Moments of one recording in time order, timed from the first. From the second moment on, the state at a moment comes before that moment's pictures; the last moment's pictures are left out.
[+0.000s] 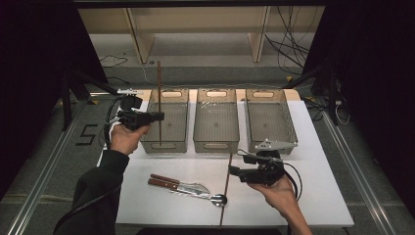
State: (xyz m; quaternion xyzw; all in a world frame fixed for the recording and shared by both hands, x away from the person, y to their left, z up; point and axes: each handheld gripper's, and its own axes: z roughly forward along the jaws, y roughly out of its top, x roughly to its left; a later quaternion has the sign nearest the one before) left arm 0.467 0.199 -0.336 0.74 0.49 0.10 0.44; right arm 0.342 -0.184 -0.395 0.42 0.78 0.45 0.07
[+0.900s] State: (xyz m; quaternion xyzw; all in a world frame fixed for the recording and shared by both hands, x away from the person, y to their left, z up) left arm 0.527 0.209 -0.383 0.77 0.53 0.16 0.31; right arm 0.322 -0.187 -0.405 0.39 0.79 0.47 0.07
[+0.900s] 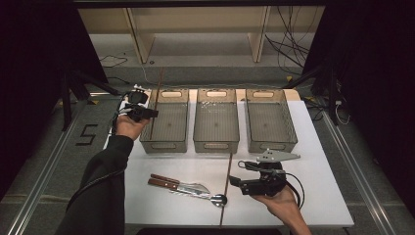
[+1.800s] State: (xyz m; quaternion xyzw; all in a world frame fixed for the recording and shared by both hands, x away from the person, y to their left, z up) left arm 0.521 0.215 -0.396 0.76 0.56 0.13 0.31; right arm 0.321 -0.187 -0.406 0.39 0.79 0.46 0.07
